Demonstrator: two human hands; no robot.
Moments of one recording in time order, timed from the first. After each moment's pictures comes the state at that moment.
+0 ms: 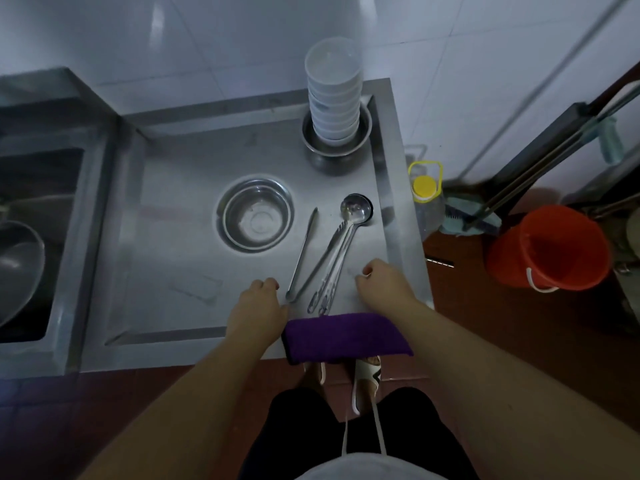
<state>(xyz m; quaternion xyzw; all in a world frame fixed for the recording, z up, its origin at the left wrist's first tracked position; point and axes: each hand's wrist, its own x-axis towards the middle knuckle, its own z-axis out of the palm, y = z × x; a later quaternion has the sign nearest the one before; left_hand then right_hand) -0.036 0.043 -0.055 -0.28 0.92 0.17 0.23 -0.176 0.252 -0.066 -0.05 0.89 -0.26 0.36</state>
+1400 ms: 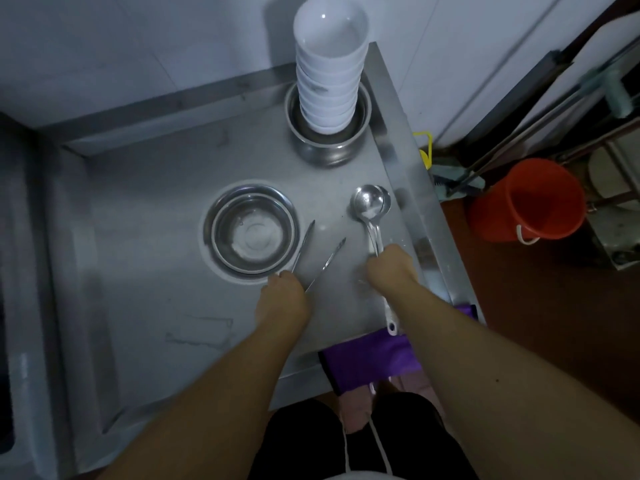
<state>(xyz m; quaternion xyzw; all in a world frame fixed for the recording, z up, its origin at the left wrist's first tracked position) -0.121 -0.021 -0.104 -0.27 0.88 0.18 0.34 -0.213 0.152 -0.102 0.21 0.89 -0.20 0.35</state>
